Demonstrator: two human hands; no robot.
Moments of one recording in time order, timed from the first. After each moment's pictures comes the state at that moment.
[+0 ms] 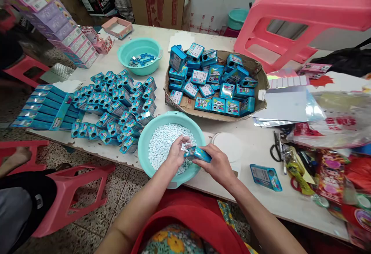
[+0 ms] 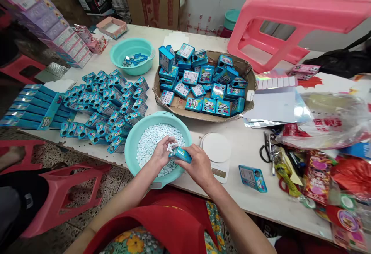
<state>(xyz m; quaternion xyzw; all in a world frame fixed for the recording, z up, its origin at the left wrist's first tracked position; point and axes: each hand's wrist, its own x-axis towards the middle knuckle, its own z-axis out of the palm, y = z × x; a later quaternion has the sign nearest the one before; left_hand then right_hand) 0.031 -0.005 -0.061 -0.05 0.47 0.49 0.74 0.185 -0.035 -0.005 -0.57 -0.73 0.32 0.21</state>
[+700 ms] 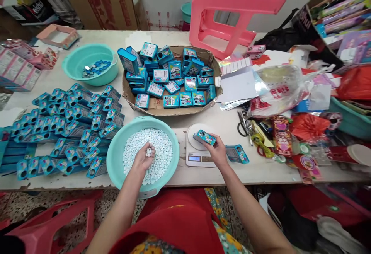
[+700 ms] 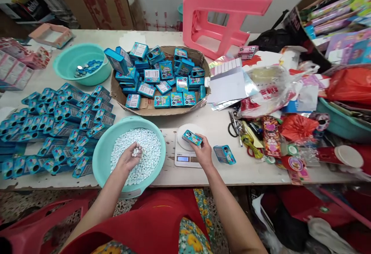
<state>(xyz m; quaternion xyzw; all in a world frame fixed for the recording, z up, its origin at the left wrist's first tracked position) 0.008 0.010 -0.089 -0.03 0.55 0.39 0.74 0.313 -0.053 -0.111 -0.70 -0.39 0.35 0.49</state>
